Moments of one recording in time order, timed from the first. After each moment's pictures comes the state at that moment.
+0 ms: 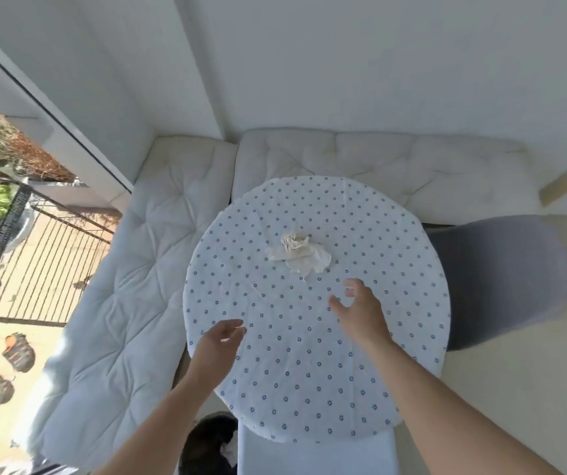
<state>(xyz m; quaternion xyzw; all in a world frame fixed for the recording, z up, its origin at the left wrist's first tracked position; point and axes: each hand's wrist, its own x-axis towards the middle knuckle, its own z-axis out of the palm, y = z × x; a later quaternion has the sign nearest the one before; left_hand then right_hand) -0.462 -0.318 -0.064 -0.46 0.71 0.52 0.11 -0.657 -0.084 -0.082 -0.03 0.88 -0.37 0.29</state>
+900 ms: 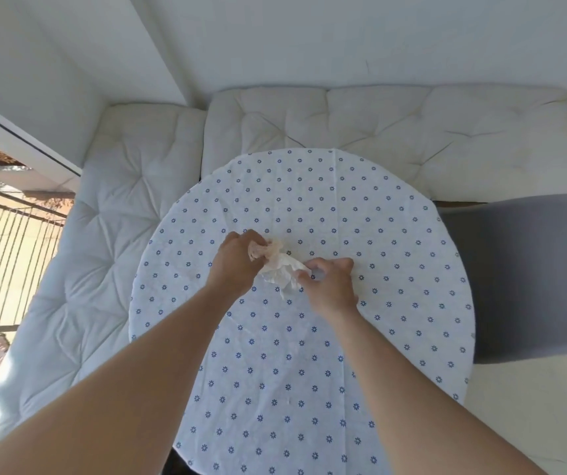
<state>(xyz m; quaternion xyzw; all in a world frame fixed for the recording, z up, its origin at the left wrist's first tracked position) -0.704 -0.338 -0.145 -0.29 0.90 0.31 0.10 -0.752 -0.148 -0.187 0.01 0.87 -0.37 0.32</state>
